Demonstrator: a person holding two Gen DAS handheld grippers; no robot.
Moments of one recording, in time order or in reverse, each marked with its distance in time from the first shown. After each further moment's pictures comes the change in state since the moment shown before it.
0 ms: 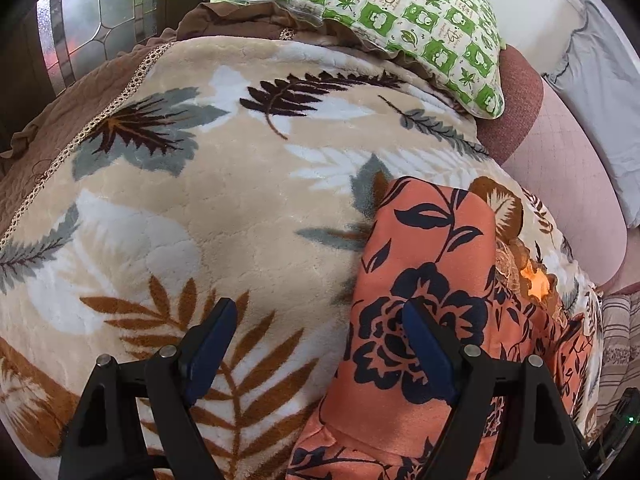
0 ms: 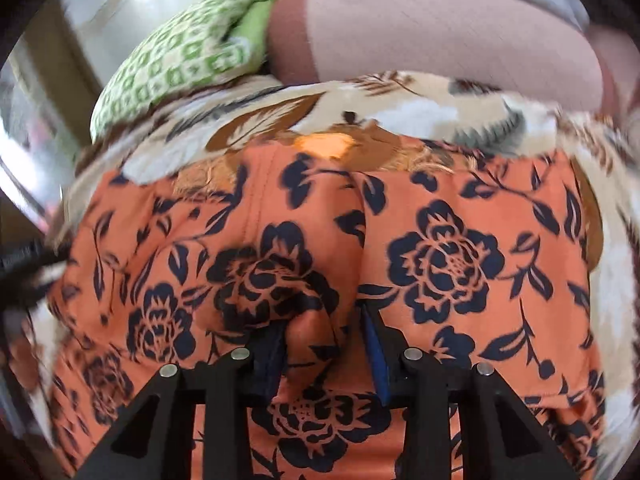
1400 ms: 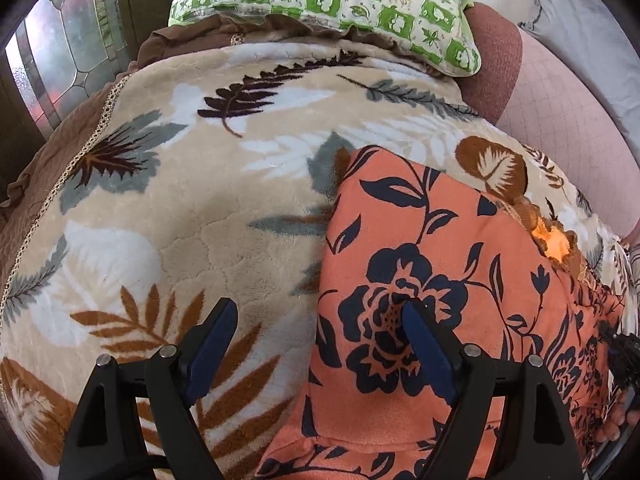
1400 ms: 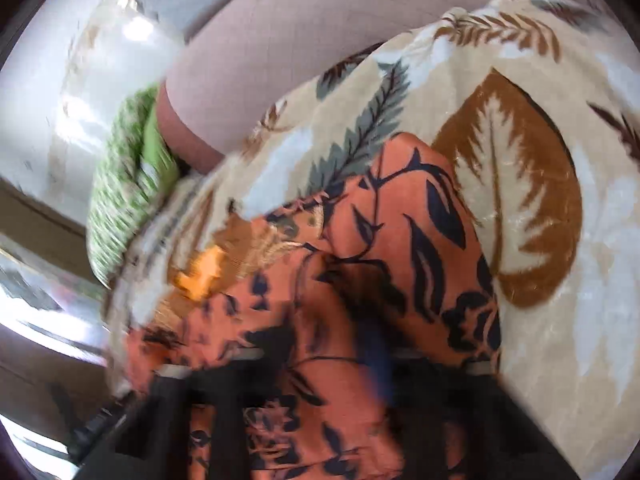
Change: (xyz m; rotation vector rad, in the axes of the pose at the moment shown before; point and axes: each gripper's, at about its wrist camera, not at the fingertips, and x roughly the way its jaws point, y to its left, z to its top) left arm 0.018 -0.041 -0.015 0.162 -0.007 0.102; right arm 0.023 -0.151 0.043 0.429 -0.017 0.178
